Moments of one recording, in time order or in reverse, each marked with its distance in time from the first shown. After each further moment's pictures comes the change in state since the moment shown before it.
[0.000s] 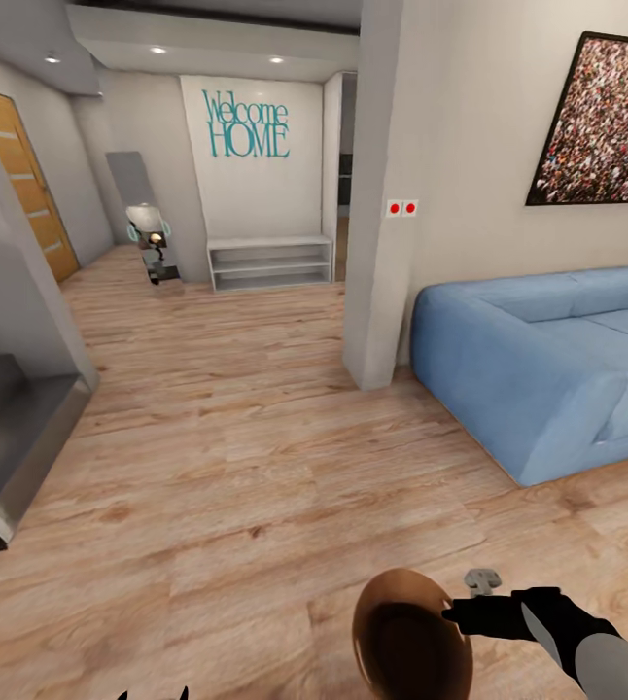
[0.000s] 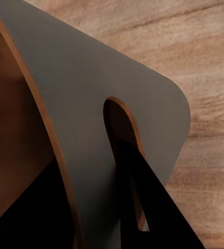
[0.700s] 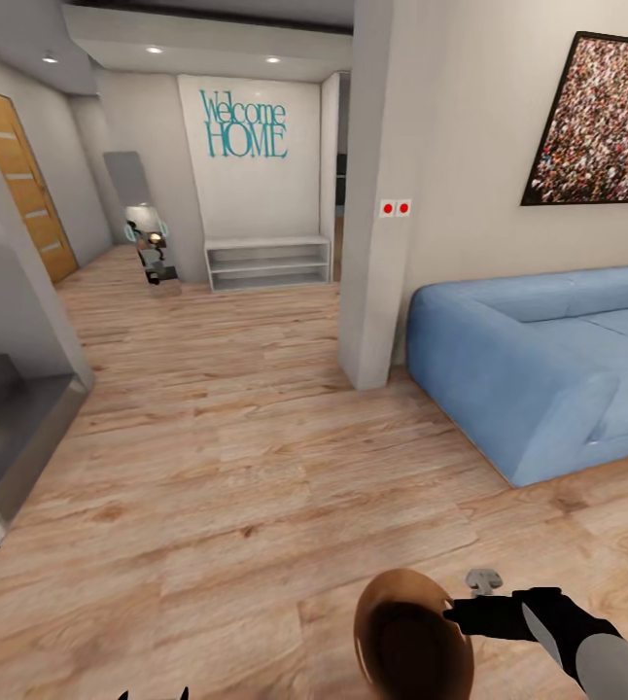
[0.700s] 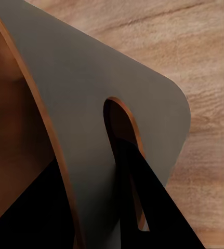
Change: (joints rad) left arm 0.000 0.000 -0.001 0.000 -0.001 0.000 -0.001; right arm 0.000 -0.002 -0.001 0.002 -0.001 0.001 -0.007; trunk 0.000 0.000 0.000
